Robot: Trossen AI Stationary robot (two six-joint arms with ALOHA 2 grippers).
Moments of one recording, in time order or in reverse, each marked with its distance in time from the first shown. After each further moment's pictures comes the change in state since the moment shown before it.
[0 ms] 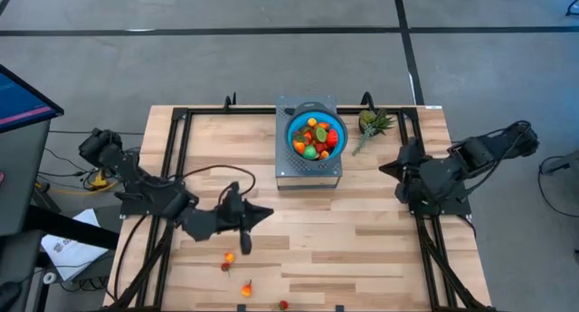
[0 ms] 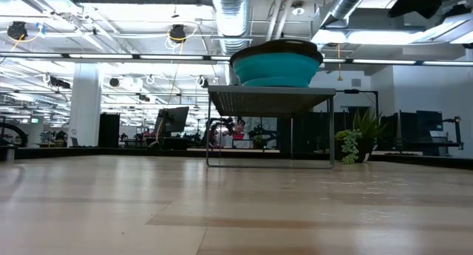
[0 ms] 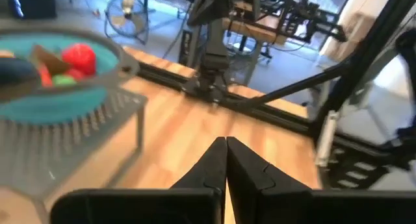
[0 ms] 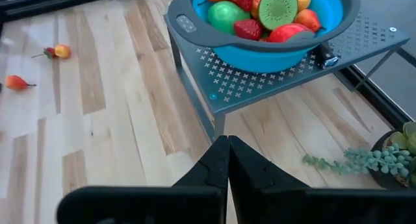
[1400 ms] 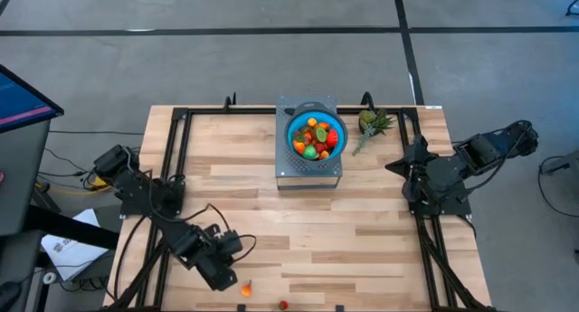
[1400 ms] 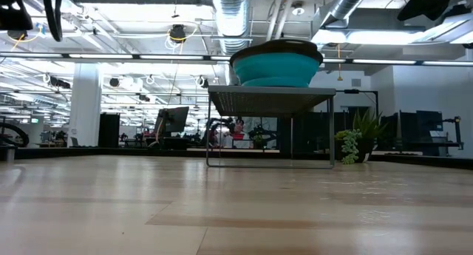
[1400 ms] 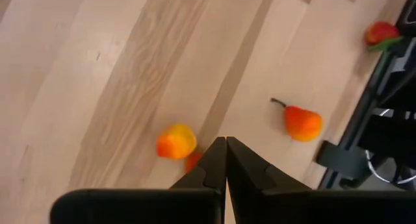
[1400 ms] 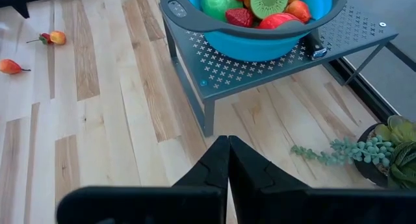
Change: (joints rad) left arm -0.170 0.274 0.149 -0.833 0.618 -0.747; right arm 0.012 -0.044 0.000 -0.084 0.001 -0.008
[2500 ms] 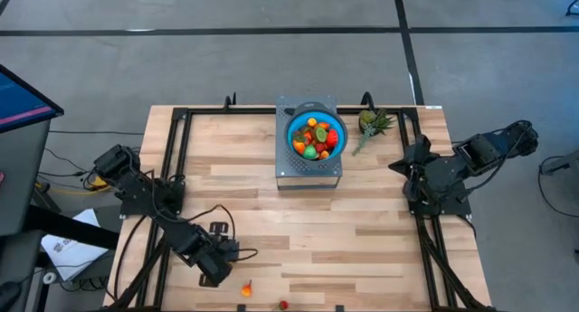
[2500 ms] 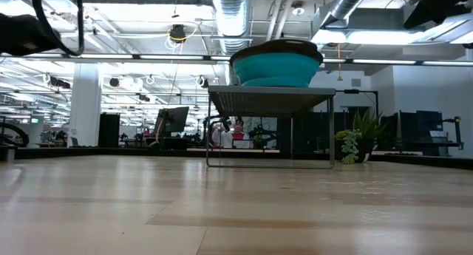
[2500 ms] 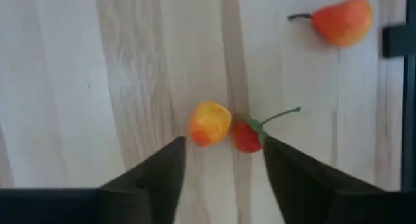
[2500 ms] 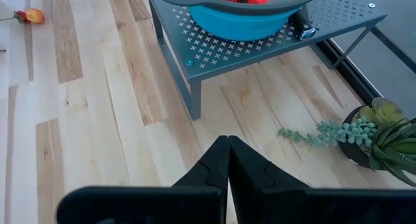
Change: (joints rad) left arm 0.003 -0.001 -0.097 0.023 0.082 0.548; right arm 0.000 0.000 0.000 -0.088 0.000 0.035
